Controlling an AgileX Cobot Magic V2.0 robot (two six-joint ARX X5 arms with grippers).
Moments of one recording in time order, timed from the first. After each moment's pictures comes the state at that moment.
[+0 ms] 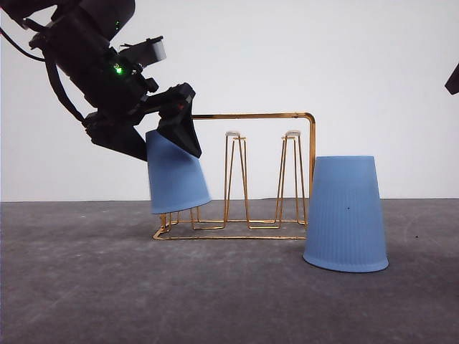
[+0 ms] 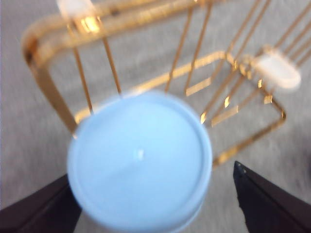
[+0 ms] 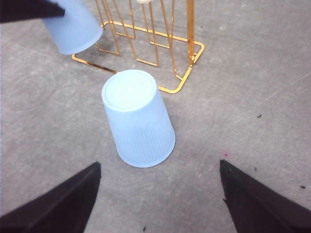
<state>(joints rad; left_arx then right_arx) -0.45 1.60 1.09 -0.19 0.13 0.03 0.18 0.54 0.54 -0.56 -0.34 -0.03</state>
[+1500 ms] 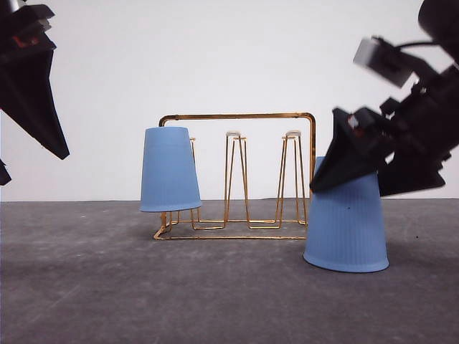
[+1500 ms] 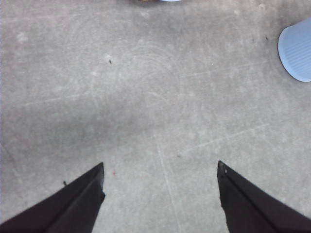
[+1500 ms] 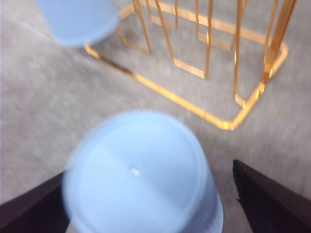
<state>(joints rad) -0.41 1.01 0.74 -0.66 0.20 -0.25 0.33 1.32 0.54 0.15 -0.39 -0.02</state>
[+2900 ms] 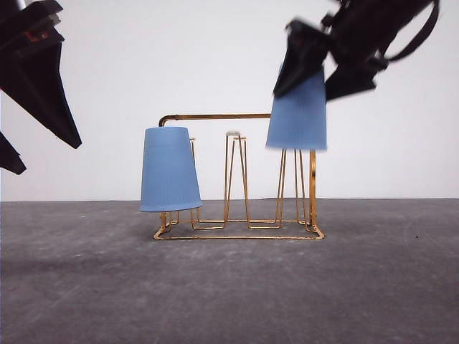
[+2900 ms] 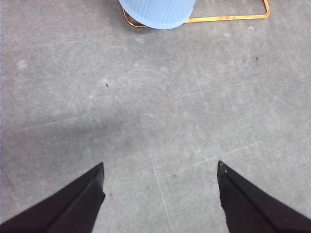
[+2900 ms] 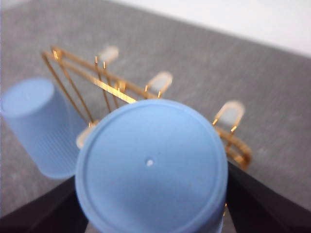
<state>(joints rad) -0.41 1.01 0.74 -0.59 0.20 -0.25 0.37 1.47 1.06 -0.08 -0.27 -0.02</state>
